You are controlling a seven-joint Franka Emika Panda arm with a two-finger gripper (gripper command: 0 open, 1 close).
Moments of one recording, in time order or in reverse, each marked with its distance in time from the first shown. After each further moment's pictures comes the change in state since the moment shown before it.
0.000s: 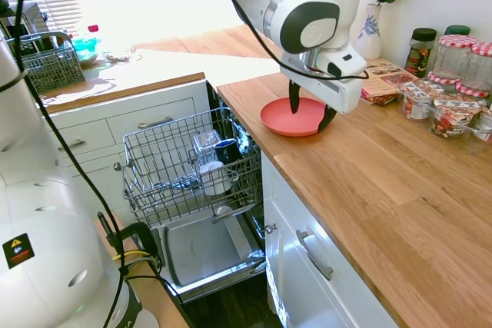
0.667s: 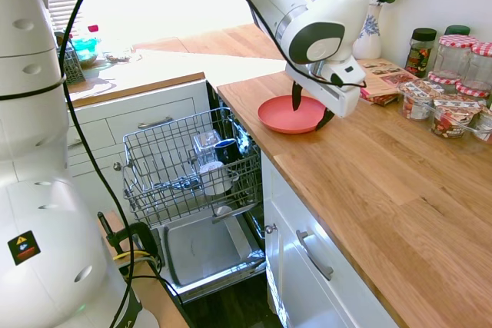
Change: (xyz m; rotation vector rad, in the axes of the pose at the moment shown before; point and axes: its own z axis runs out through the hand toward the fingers) arm 0.009 -0.031 0.029 0.042 -0.058 0.009
